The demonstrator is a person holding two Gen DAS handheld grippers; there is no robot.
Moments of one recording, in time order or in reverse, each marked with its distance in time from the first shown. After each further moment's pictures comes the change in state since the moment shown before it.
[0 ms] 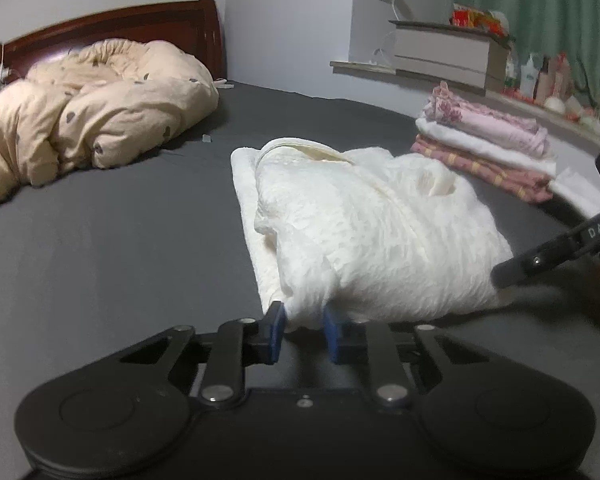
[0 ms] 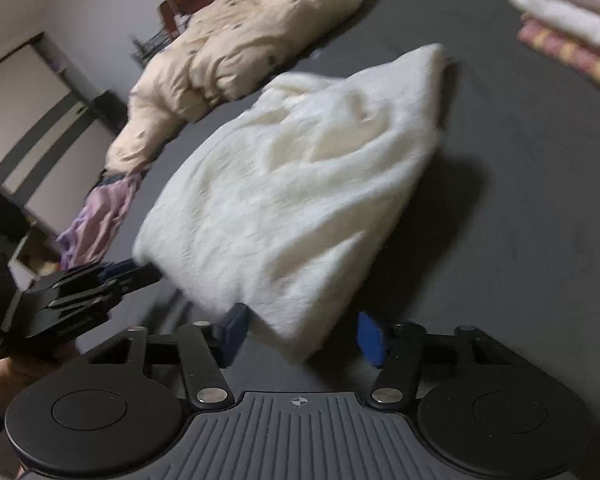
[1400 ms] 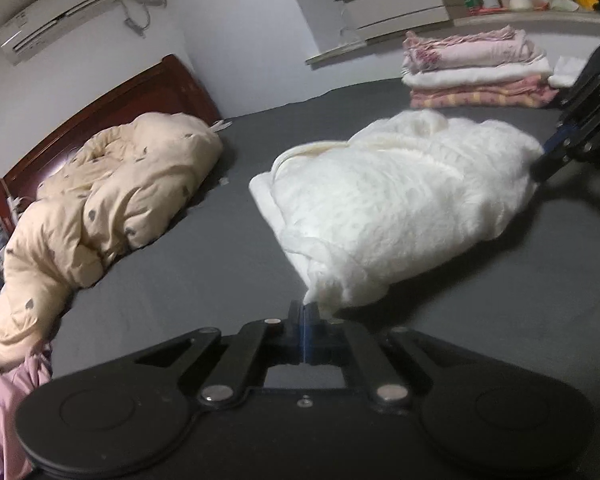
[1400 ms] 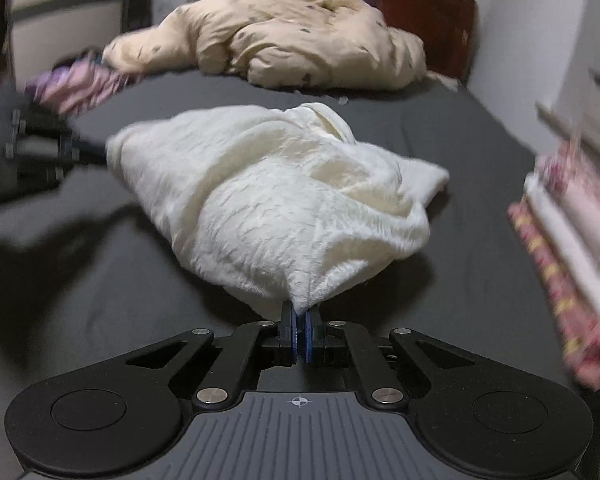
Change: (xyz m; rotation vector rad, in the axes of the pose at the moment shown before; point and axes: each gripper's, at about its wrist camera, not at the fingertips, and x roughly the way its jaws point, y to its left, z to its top) left arm -0.003 -0.025 -0.004 0.393 -0.028 0.189; right arm 0.007 0.060 -0.028 -0.627 -0.050 -0.423
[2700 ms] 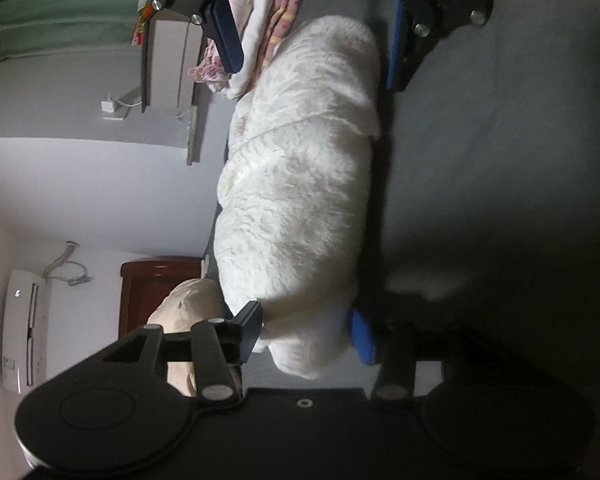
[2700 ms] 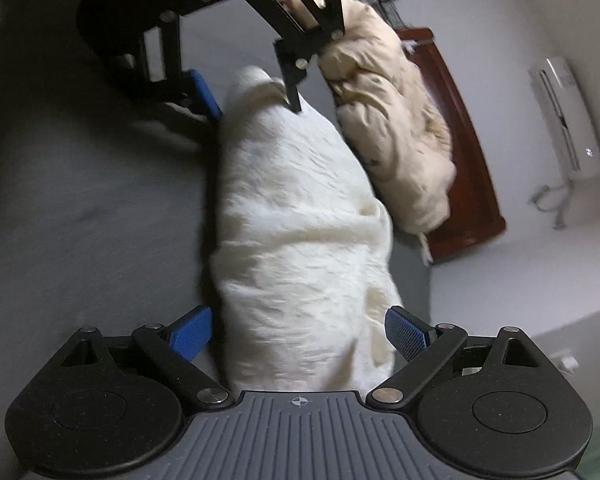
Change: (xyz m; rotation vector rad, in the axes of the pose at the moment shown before) left arm 0.038 -0.086 -0.042 0.990 -0.123 0.180; right arm 0.072 0.113 -0.014 -0.847 -0.070 -0.359
